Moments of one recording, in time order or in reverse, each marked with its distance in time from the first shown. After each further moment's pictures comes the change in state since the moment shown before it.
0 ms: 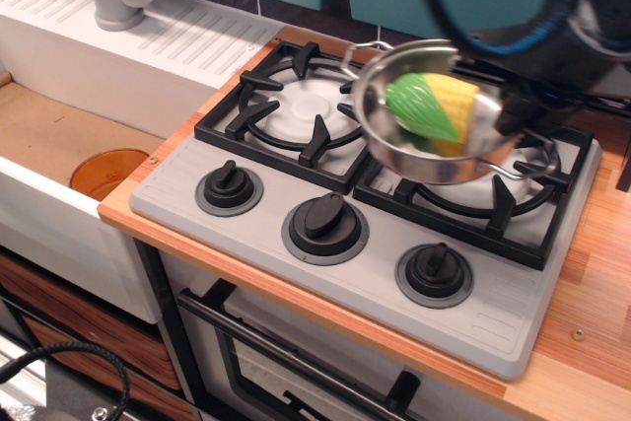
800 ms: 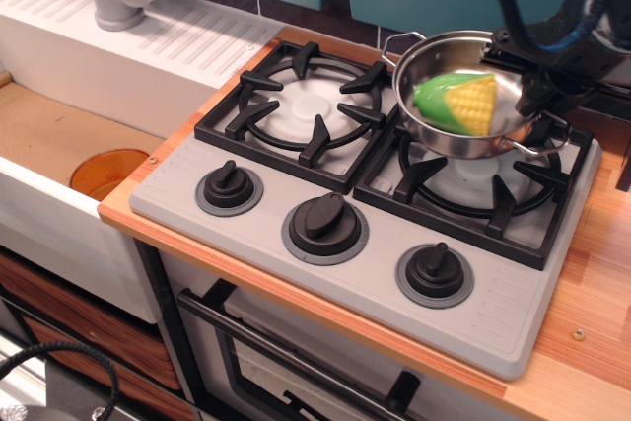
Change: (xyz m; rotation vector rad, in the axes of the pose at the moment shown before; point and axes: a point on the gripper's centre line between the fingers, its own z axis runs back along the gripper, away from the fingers) arm 0.037 -0.016 -0.043 -0.008 -0.047 -0.005
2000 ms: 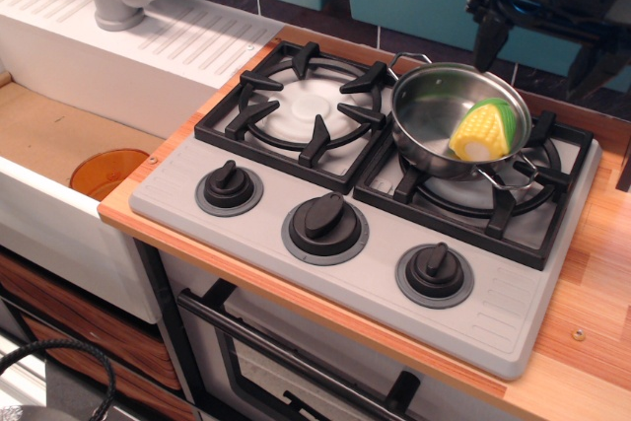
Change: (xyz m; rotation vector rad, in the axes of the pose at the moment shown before) arm 0.004 0.023 0.047 -0.041 0.169 -0.047
